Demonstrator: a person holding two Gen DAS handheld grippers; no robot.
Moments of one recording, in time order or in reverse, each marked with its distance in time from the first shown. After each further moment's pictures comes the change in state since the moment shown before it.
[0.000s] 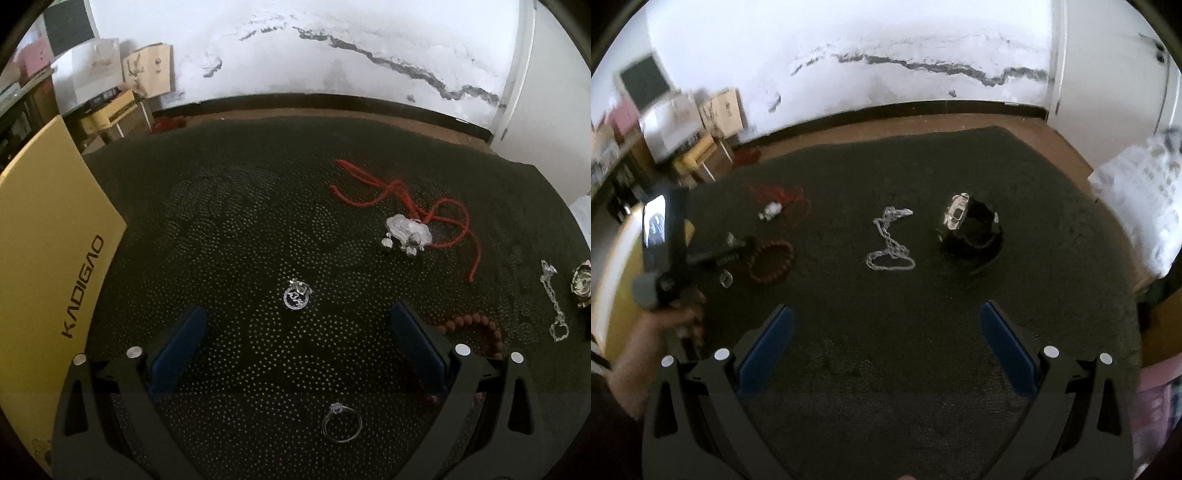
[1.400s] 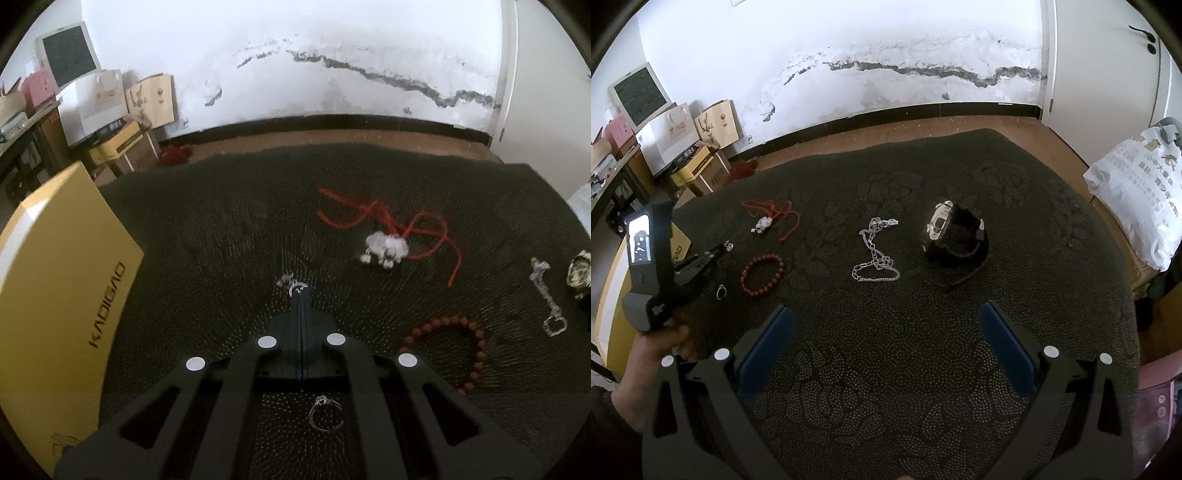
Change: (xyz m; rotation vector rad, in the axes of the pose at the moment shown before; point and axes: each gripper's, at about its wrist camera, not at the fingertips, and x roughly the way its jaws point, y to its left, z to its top) left arm -0.031 -0.015 -0.001 0.057 -0.095 0.041; right arm 0.000 -0.016 0.010 0.031 -0.015 0.015
